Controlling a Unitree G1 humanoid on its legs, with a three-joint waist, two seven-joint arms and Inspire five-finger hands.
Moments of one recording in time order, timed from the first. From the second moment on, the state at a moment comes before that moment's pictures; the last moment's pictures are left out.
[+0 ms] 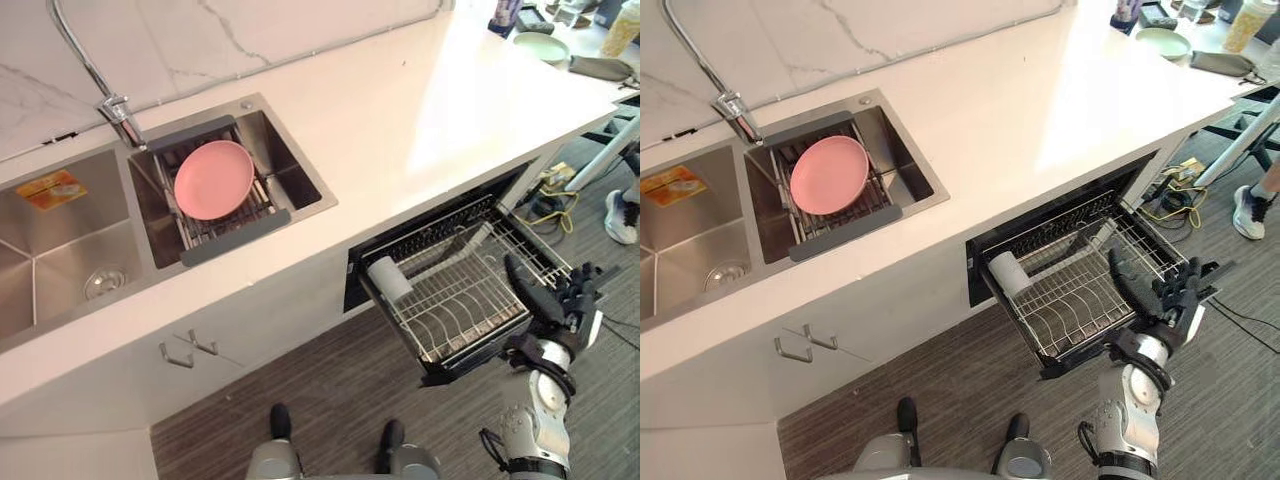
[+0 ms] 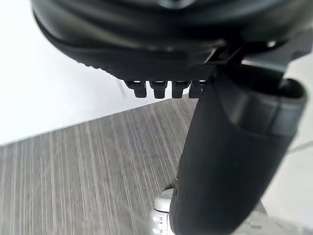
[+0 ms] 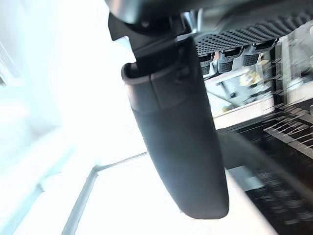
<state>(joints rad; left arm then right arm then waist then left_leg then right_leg) 0.31 0.08 0.06 0.95 -0.23 0.06 0.38 0.07 -0.11 -0.35 -0.03 0.58 -0.23 -0.25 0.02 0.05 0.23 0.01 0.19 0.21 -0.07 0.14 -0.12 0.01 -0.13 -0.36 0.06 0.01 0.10</state>
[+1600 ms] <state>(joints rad) 0.19 0.20 0.04 1.10 -0.27 0.26 -0.01 0.01 -0.20 -0.24 0.00 0.74 -0.20 0.06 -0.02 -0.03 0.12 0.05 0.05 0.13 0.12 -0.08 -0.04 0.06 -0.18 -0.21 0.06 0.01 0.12</state>
